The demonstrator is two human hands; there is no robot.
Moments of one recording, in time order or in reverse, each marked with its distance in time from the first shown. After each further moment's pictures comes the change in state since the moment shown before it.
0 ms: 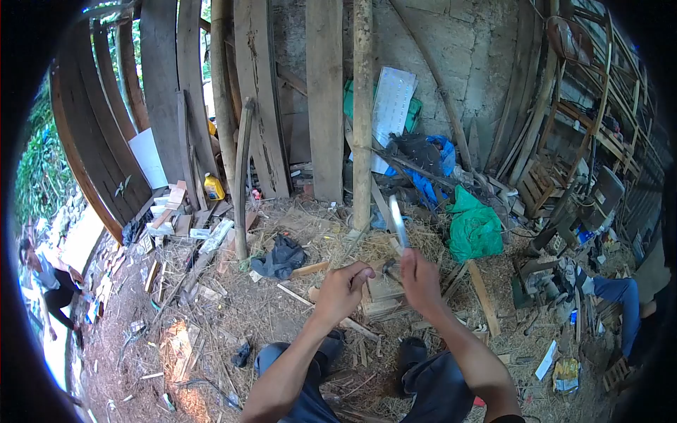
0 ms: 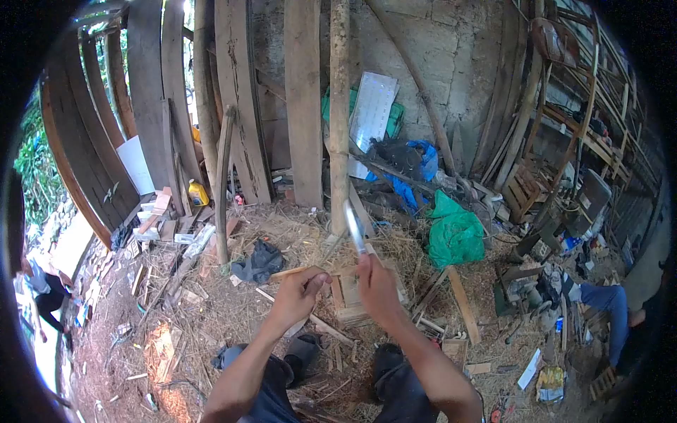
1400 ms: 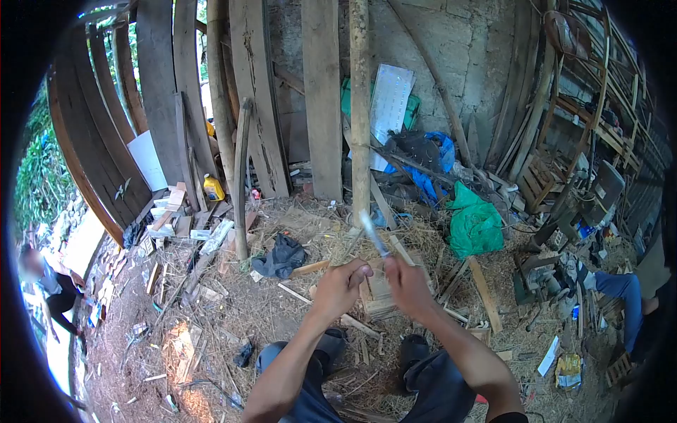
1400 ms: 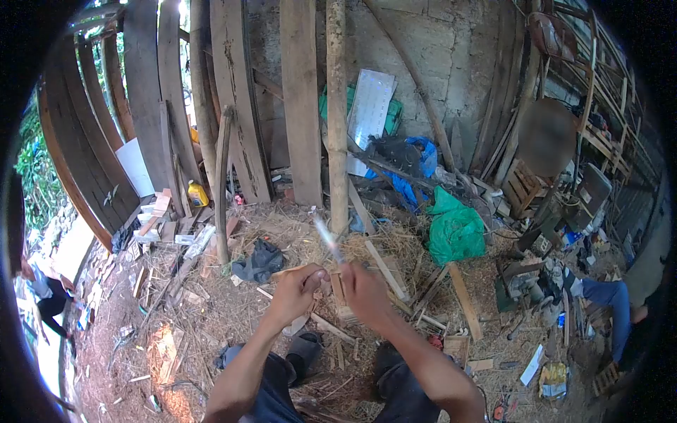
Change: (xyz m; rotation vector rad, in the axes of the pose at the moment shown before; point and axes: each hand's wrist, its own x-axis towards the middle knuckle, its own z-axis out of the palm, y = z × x) left_hand 0.003 0.005 -0.006 0.074 -0.106 -0.108; right_hand -0.004 -0.007 0.004 0.036 -0.042 -0.044
